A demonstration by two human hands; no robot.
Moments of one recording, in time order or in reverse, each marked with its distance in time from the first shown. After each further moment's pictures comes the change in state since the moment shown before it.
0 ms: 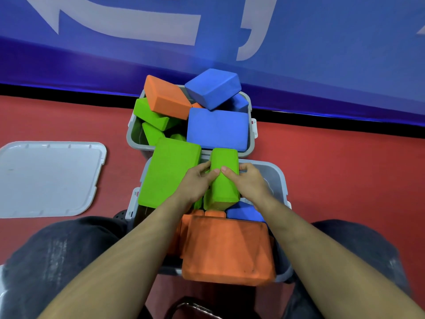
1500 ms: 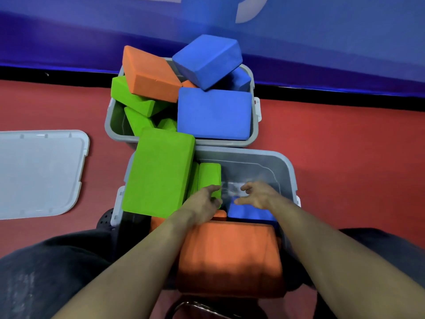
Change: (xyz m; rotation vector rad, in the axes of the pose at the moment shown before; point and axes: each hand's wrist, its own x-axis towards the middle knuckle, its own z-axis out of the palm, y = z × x) left_hand 0.044 -0.078 0.016 0.691 -0.237 -0.196; right_hand 0.087 0.100 -0.023 -0.667 -0.360 0.249
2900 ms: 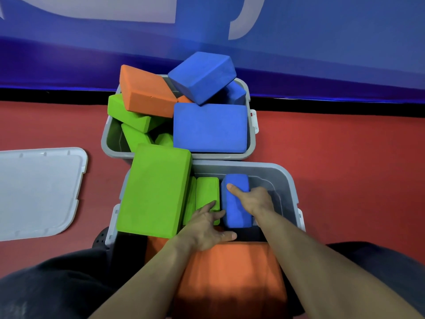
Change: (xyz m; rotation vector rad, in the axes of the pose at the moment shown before) left_hand 0.002 -0.007 0.014 0.141 -0.075 0.026; right_hand 0.021 -0.017 0.015 0.457 0.391 0.194
